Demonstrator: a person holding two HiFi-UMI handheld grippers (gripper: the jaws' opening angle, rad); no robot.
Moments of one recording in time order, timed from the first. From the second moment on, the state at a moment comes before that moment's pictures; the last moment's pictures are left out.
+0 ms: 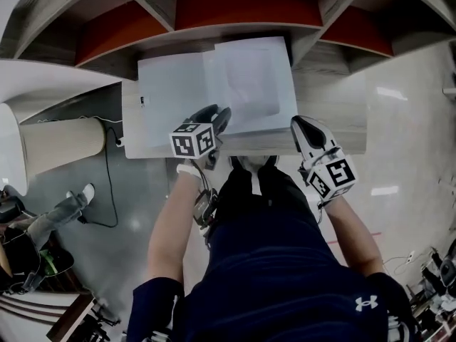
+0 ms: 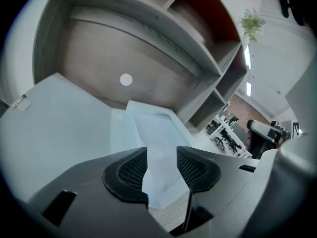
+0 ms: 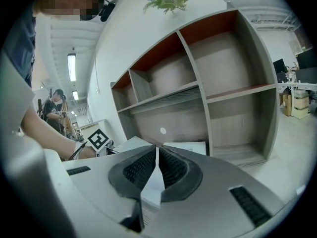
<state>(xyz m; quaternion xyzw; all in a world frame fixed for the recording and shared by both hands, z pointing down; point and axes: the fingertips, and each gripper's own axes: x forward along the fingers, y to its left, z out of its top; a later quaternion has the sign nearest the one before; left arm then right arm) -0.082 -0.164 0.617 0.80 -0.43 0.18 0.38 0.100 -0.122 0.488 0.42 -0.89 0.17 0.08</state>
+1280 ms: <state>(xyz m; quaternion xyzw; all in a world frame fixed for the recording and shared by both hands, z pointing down) -0.024 -0.183 0.718 0.72 -0.30 0.23 0.59 0.116 -0.114 0.514 0.47 -0.84 0.27 0.02</state>
